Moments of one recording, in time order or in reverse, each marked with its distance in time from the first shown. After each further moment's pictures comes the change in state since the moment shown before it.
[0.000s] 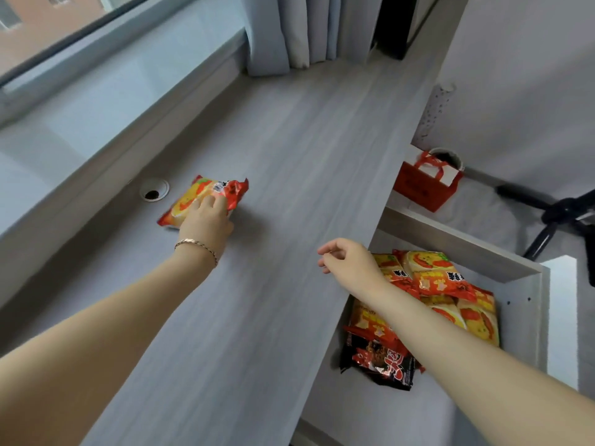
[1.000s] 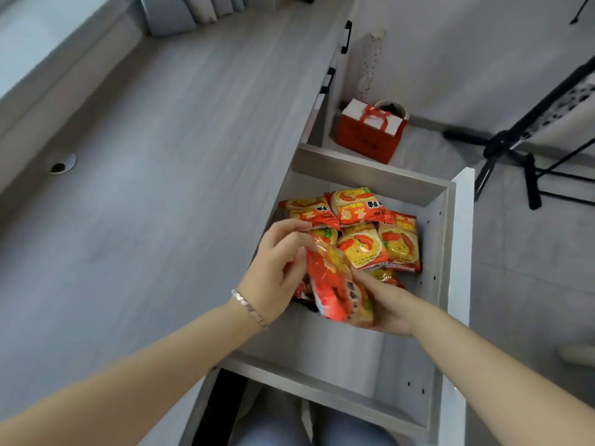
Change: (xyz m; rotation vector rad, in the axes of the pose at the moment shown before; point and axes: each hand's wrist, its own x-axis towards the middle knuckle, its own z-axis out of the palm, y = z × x) left_hand -0.186 0.190 0.036 -0.822 -0.108 0.545; right_hand -0.121 0.191 -0.082 0.852 -0.391 0.496
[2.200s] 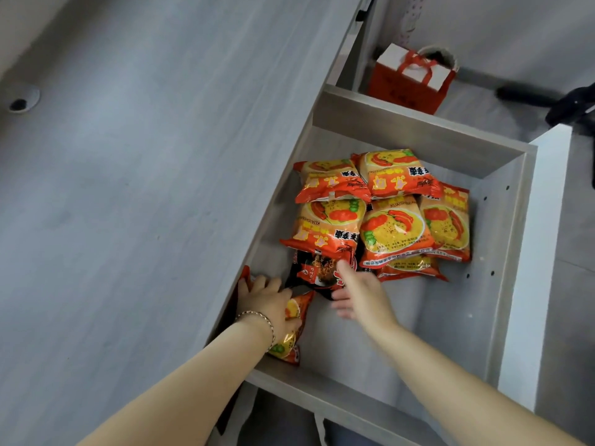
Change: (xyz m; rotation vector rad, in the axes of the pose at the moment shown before) left_hand -0.055 -0.113 0.069 0.848 -0.956 -0.680; right_hand 0.084 0.046 0.022 -0.279 0.496 -0.175
